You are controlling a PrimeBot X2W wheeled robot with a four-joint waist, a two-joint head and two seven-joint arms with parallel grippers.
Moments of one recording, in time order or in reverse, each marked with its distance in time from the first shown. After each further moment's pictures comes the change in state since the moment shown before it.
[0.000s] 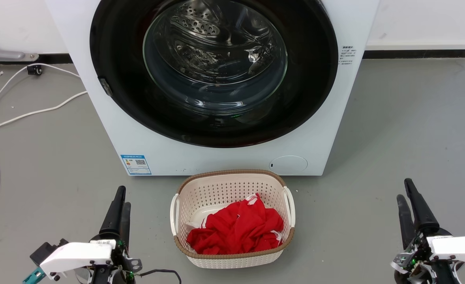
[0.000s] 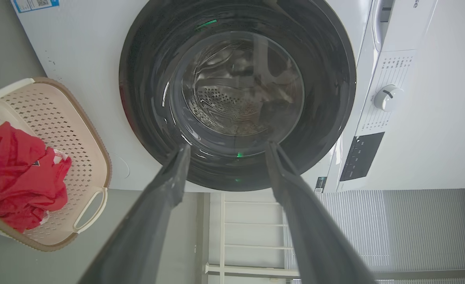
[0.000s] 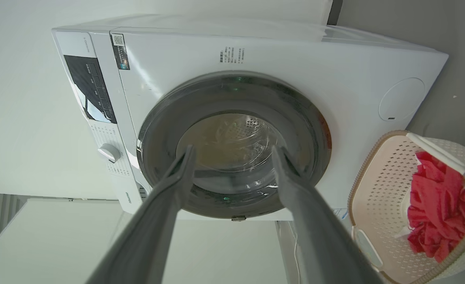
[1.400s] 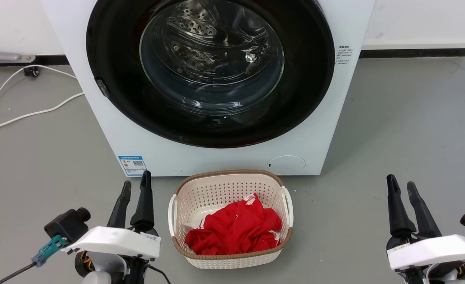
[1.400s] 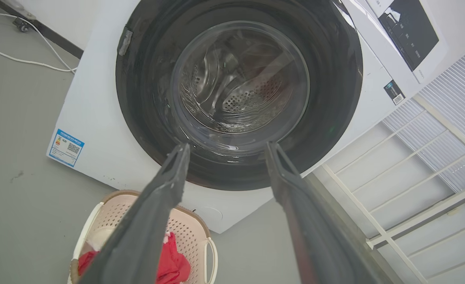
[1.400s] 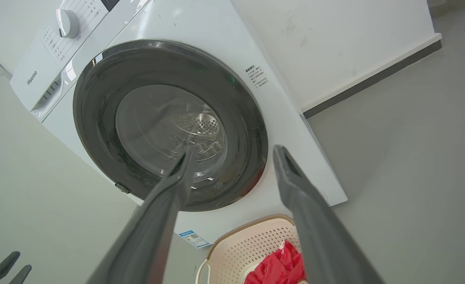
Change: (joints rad) left arm -0.014 0.000 -0.097 -0.098 0.779 0.047 -0.146; right arm 0.056 0.001 0.062 -0.161 -0.875 0.000 -0.146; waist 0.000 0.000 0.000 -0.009
